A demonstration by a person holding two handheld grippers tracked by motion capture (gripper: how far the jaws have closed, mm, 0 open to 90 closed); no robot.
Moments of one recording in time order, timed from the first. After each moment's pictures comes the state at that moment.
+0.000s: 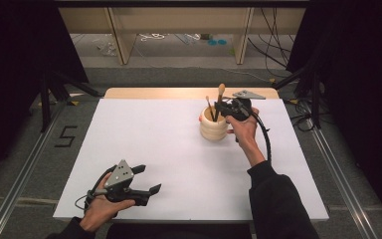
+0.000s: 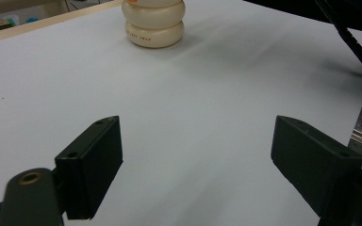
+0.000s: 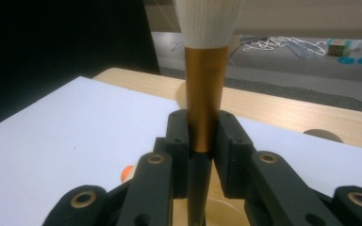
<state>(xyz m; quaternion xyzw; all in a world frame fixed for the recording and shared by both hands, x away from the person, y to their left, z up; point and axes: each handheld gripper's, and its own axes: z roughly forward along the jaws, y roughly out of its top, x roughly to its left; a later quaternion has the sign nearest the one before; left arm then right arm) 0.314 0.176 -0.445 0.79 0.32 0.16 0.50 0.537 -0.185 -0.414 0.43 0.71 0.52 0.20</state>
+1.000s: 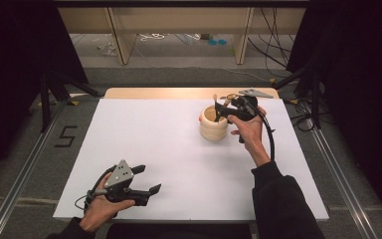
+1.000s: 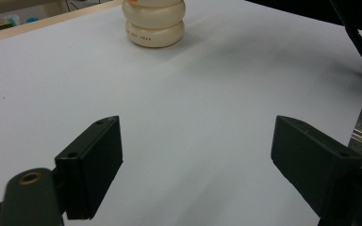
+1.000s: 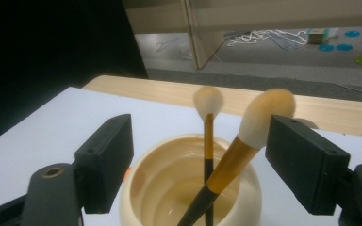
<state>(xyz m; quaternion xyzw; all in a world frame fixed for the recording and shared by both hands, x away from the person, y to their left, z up) 0.314 0.176 -0.445 0.79 0.32 0.16 0.50 0.524 -0.195 -0.395 0.47 0.69 0.52 0.20</state>
